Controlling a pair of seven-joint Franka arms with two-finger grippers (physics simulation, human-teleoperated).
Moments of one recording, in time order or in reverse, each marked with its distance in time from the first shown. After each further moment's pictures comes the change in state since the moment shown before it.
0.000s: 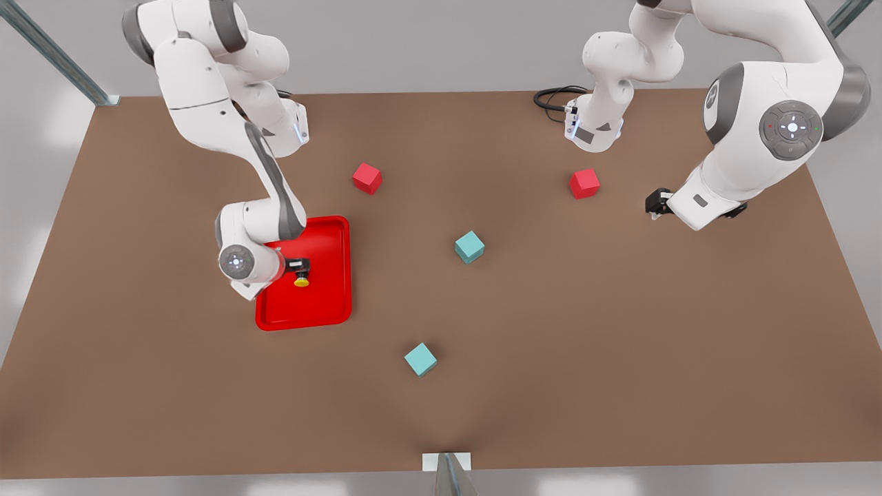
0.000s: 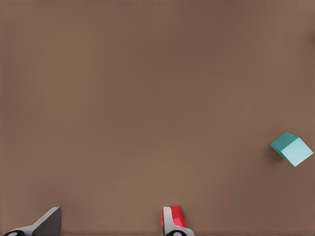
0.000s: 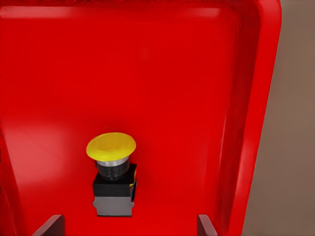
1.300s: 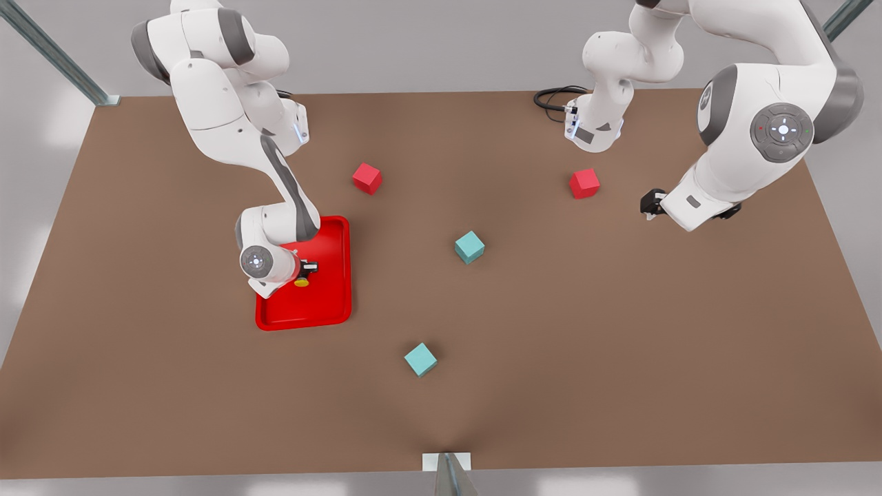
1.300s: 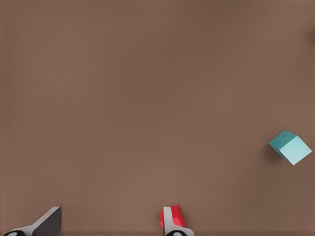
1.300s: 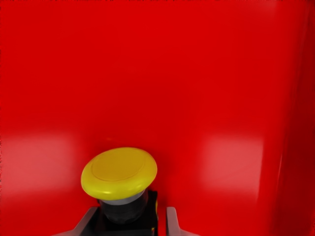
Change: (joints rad) left arm -0.013 0.005 0.000 -0.002 0.000 0.001 -0.003; right arm 0.027 0.074 0.010 -0.060 0.025 0.154 0.078
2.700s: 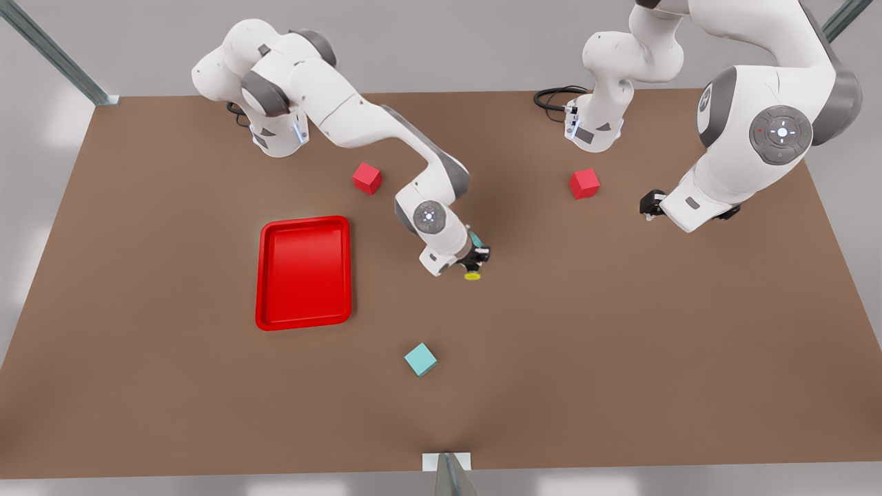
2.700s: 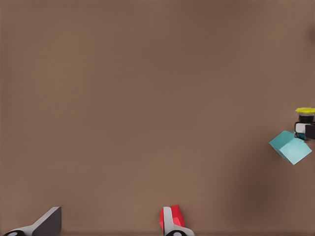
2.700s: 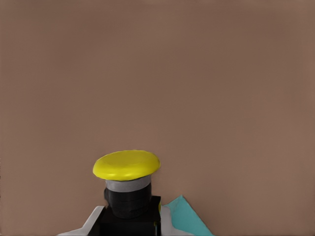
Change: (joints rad) left arm 0.001 0.003 0.000 -0.002 -0.001 0.000 0.000; right arm 0.528 0.361 0.066 0.799 0.258 0.036 0.571
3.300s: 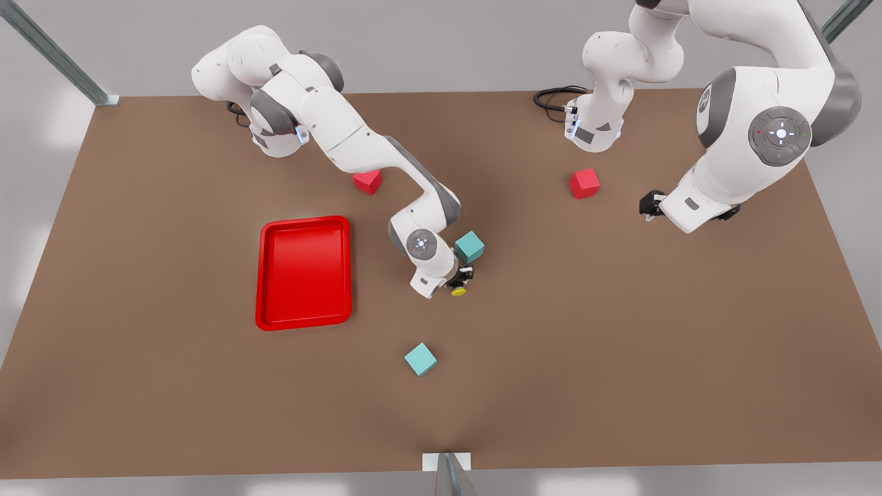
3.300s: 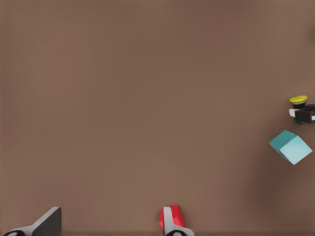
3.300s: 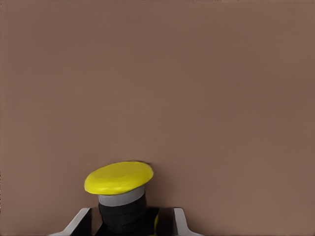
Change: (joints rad) left arm 0.000 0.002 0.000 -0.001 0.000 0.001 0.000; right arm -0.005 0.135 -0.041 0.006 -0.002 0.069 -0.268
